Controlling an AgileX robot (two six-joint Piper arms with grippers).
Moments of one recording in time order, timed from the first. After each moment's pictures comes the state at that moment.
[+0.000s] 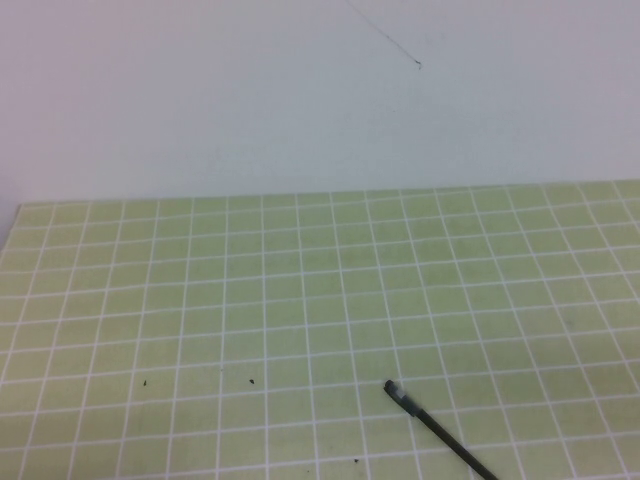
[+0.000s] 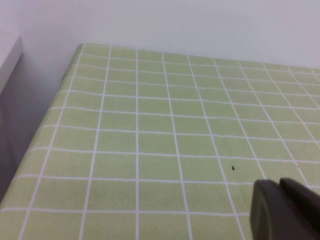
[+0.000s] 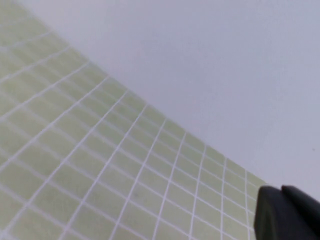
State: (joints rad) right arm 0.29 0.22 -0.17 -0.68 0.23 0.05; left arm -0.13 -0.01 0.00 0.10 0.33 -0.34
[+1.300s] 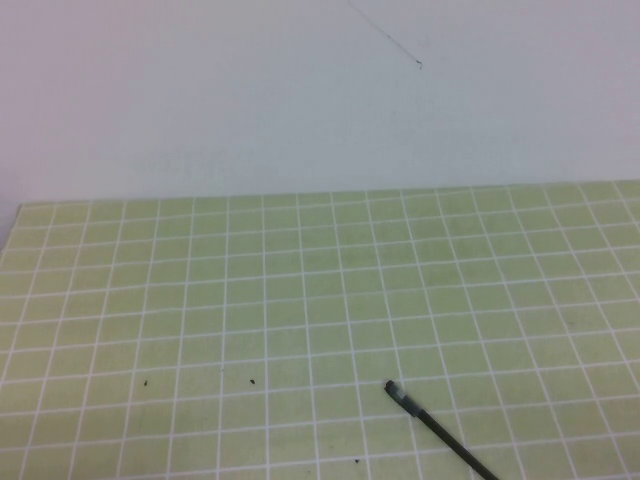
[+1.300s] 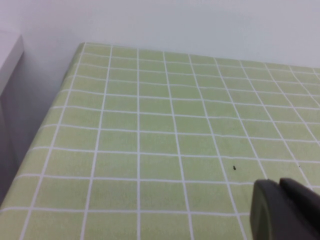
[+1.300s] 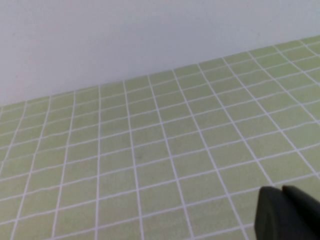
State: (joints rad) right arm 0.07 -0.01 0.00 -0.57 0.36 0.70; left arm -0.13 -0.01 0.00 0.10 0.33 -0.34
